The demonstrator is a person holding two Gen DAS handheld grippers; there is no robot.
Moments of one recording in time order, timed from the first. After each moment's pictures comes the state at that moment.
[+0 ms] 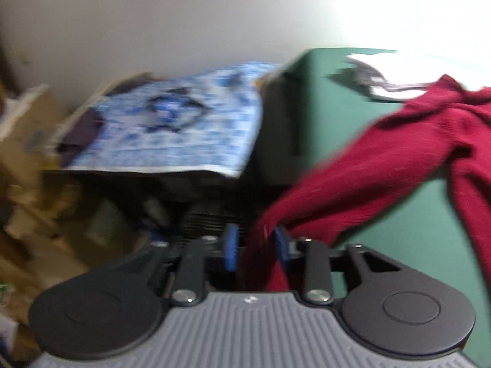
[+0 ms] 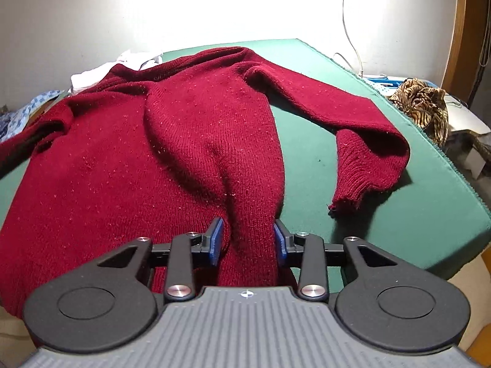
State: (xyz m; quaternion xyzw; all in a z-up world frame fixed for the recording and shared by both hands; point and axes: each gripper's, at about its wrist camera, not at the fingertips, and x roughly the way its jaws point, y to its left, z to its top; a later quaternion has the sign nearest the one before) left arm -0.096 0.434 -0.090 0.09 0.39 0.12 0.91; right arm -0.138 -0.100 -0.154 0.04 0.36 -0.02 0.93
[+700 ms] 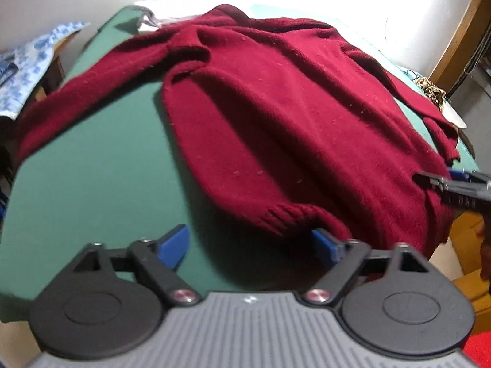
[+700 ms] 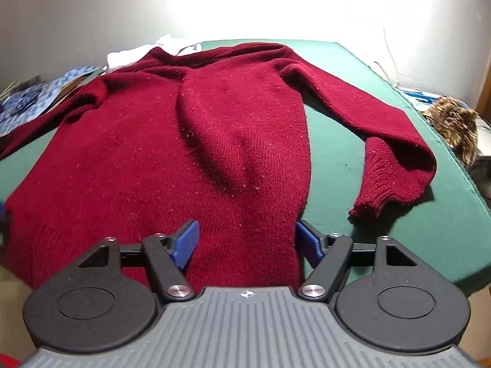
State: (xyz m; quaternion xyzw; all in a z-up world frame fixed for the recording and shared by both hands) left arm -0.187 0.239 -0.137 -0.02 0.46 -0.17 0.87; right arm -0.142 -0.101 -0.157 0.00 0.37 0.06 0.93
